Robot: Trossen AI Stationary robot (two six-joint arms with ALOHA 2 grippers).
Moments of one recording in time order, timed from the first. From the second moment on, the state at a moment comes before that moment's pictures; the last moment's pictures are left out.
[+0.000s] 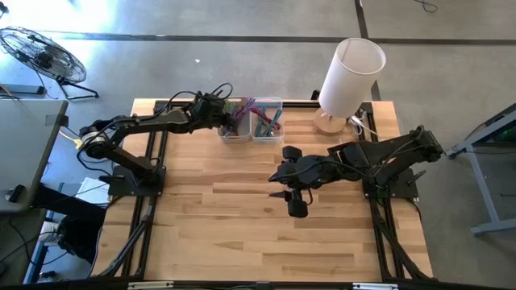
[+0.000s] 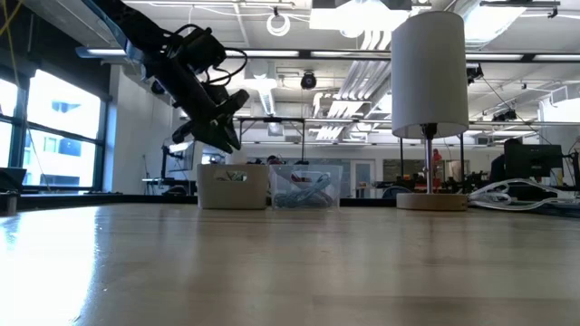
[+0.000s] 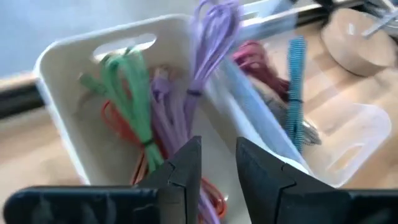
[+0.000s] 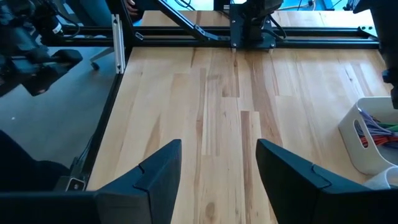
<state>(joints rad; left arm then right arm) 0.58 1.43 0.84 -0.06 -0.13 -0.52 0.30 1.55 1.65 -0.73 0.15 0.20</state>
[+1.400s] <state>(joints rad) 0.58 0.31 0.84 -0.57 0.51 0.46 0.33 0.97 1.72 -1.08 0.55 0.13</state>
